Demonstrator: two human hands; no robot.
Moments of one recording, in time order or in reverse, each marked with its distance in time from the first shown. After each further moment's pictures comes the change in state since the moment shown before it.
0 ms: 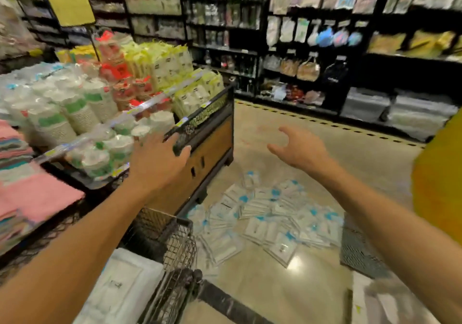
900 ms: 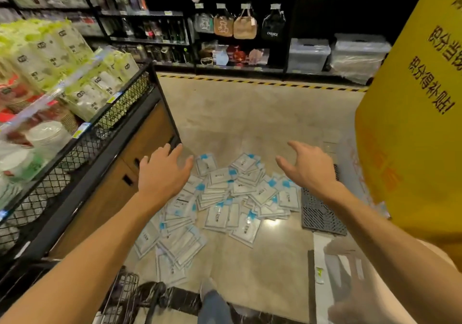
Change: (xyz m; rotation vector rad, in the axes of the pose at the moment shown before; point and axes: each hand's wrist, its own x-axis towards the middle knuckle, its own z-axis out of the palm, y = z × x) left_hand 0.116 0.277 0.131 -0.066 -0.115 0.231; right_hand 0.044 0.294 0.059 0.010 0.017 0.279
